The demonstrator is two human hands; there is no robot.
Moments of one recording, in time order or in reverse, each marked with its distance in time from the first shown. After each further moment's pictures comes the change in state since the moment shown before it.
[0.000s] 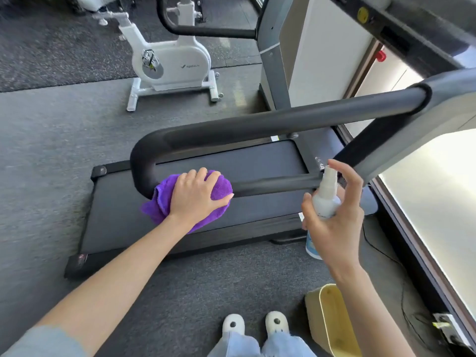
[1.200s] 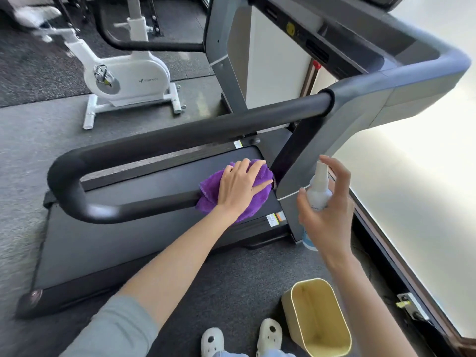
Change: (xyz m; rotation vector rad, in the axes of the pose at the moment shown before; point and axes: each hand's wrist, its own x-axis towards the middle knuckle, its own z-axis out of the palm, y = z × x) left_hand 0.088 0.185 -0.007 -0.415 0.076 0.141; right_hand 0.024 0.033 -0.085 -0.105 0.132 0.007
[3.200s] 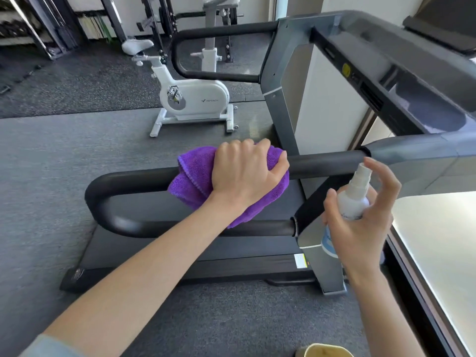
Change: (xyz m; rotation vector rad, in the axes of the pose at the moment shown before) left_hand 0.074 0.029 -0.138 0.440 0.162 -0.239; right_hand 0.099 0.002 0.007 0.249 -0.015 -0.163
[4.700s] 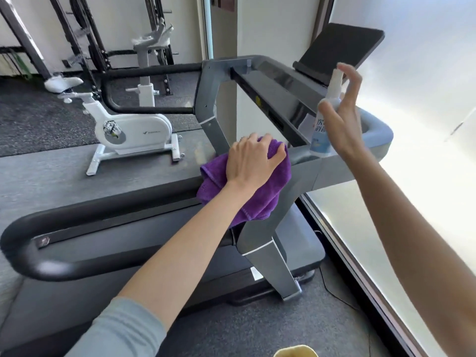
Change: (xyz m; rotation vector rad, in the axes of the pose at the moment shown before) left_hand 0.061 0.129 0.012 -0.336 0.164 0.161; right_hand 0.181 -0.019 -0.105 -0.177 -0.052 -0.080
